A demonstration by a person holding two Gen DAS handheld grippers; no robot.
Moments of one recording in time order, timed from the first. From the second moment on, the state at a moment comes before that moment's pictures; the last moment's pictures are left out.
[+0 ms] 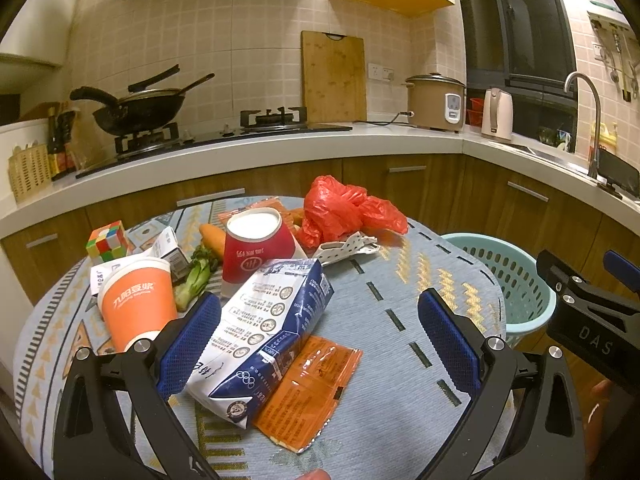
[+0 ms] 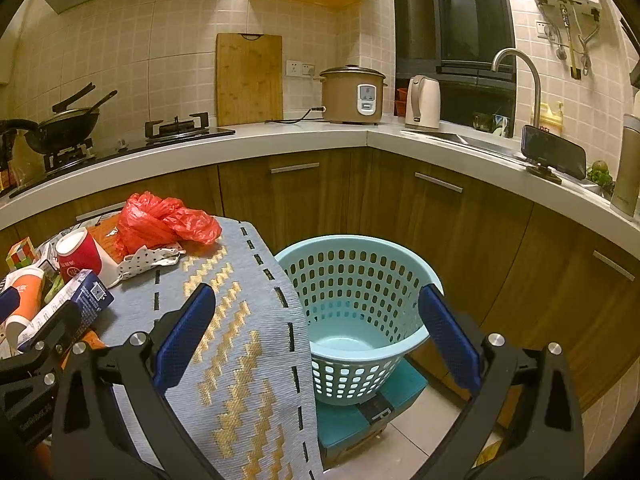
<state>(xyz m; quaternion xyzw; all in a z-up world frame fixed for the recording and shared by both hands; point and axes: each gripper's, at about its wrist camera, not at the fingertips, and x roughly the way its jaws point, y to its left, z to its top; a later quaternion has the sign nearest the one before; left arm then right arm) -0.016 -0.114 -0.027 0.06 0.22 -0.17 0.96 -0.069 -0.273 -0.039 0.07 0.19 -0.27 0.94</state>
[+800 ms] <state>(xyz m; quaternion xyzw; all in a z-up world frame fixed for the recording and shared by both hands) -0.015 -0.111 -0.028 0.05 0.22 -0.17 0.96 -0.070 -0.273 -0.039 0.07 0.19 -0.27 0.94</state>
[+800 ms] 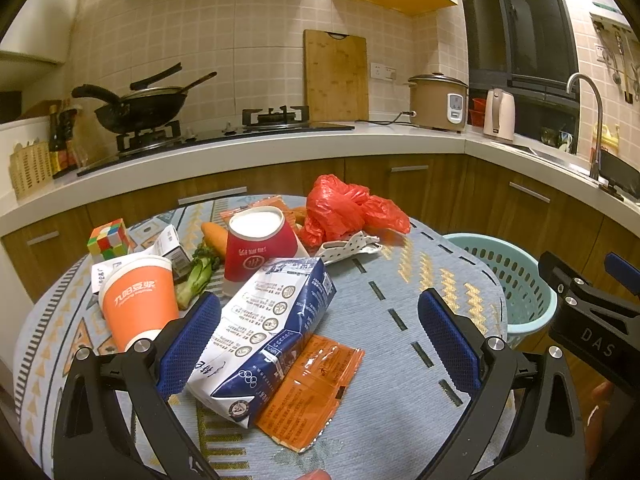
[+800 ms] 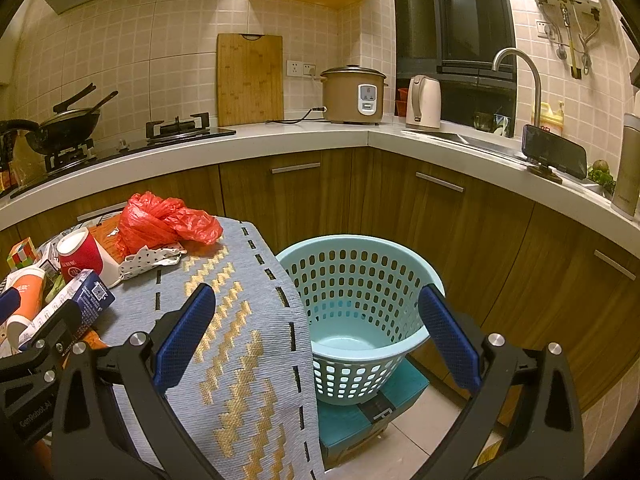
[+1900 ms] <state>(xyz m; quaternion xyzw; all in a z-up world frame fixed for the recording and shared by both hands) 0.061 0.032 -0.020 -0.07 0.38 -0.06 0.92 0.034 -0.164 -0.001 0.01 0.24 -0.01 0.97</state>
